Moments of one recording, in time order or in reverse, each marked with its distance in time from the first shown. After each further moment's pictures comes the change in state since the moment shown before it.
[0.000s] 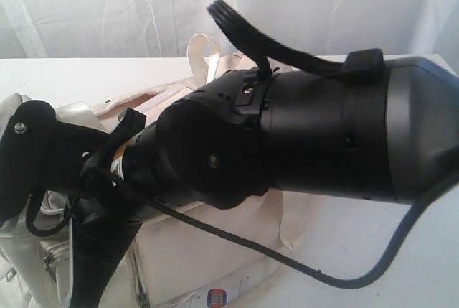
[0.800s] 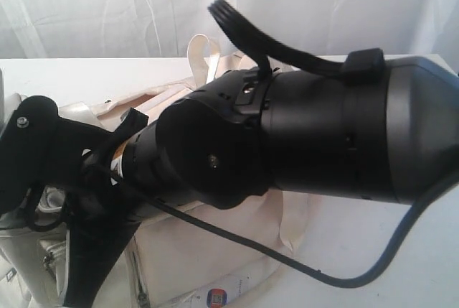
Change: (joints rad) left arm 0.000 -0.253 0.152 -1.290 0.226 1.238; right arm 0.000 0.000 0.000 0.000 -0.004 0.037
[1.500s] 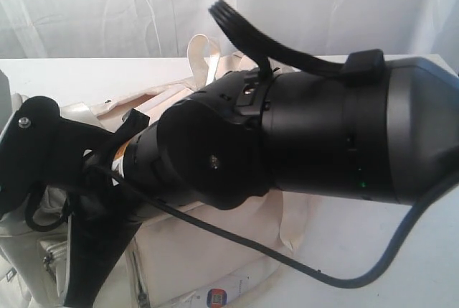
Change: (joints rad) left arm 0.000 0.000 0.088 0.026 -0.209 0.093; right arm 0.000 0.000 0.002 0.000 -0.002 0.006
